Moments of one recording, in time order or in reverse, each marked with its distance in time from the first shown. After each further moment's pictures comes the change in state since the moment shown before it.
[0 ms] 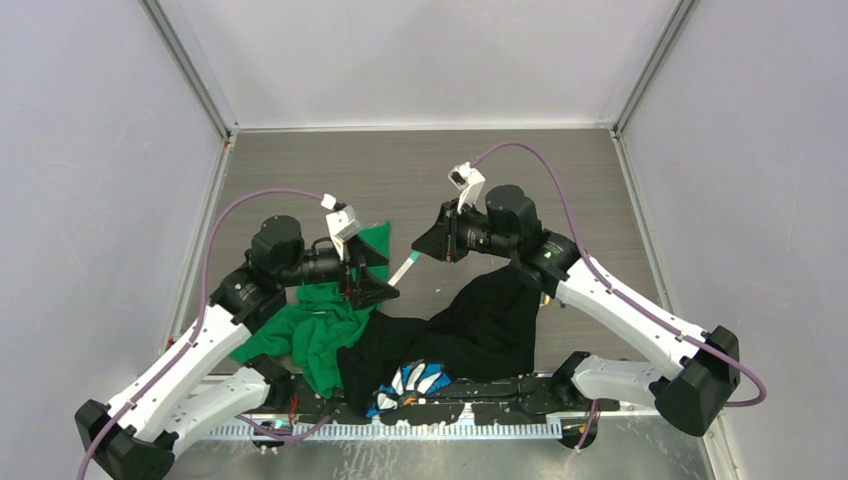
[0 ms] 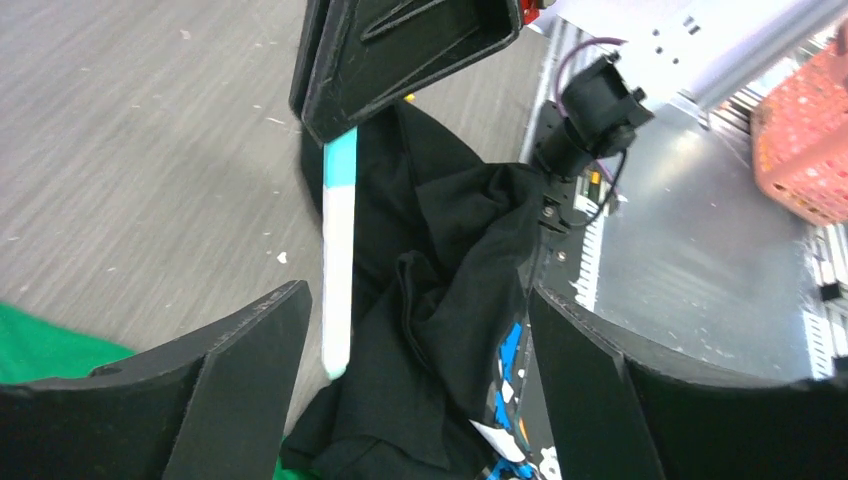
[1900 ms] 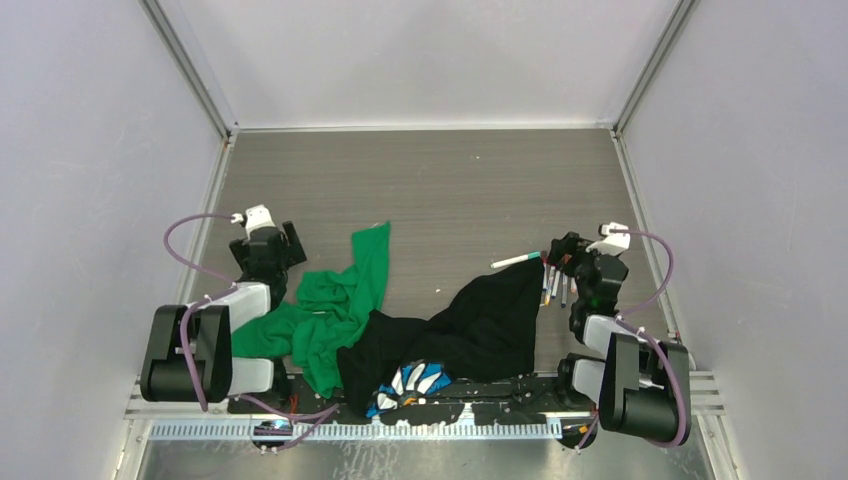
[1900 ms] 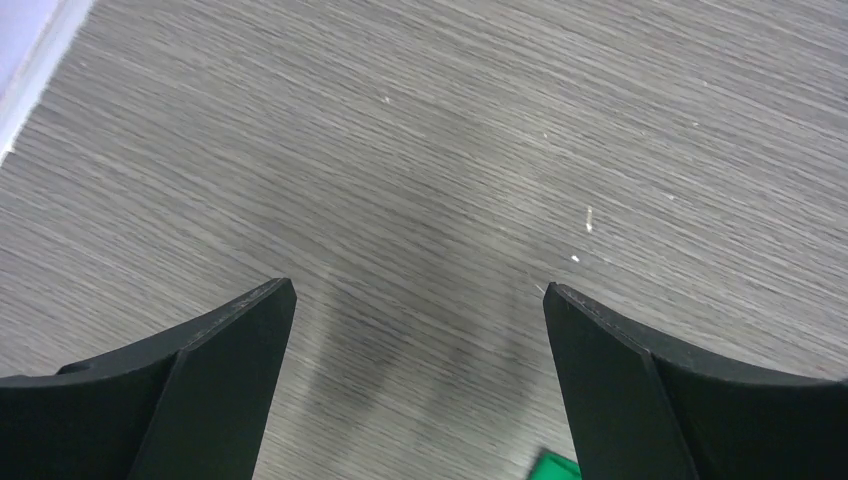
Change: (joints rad) left arm 0.562 0.465 -0.389 0.576 -1.126 -0.096; right arm -0.954 -0.005 -0.840 0.917 0.269 -0.296
